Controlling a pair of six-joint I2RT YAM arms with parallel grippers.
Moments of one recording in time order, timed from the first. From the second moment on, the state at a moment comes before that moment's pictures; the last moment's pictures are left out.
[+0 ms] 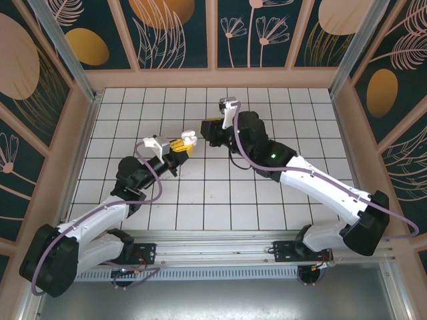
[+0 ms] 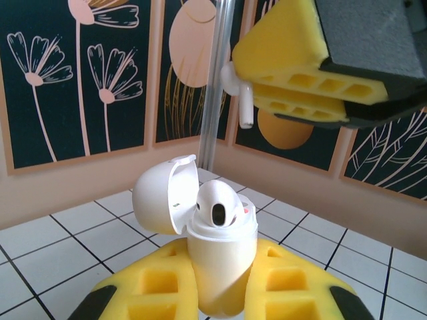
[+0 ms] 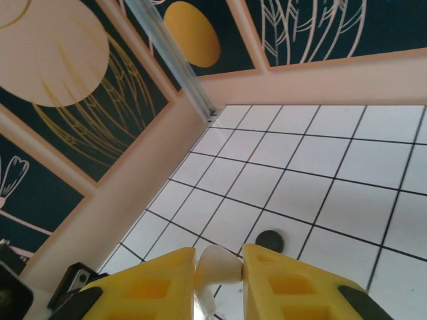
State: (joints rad) left arm -0.49 1.06 0.40 0.83 0.44 -0.22; right arm 0.91 1.33 1.23 -0.13 0.09 0.50
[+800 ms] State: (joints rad) left arm -0.49 1.05 0.40 0.84 0.44 -0.22; right arm 0.97 1.34 1.20 -0.02 0.09 0.50
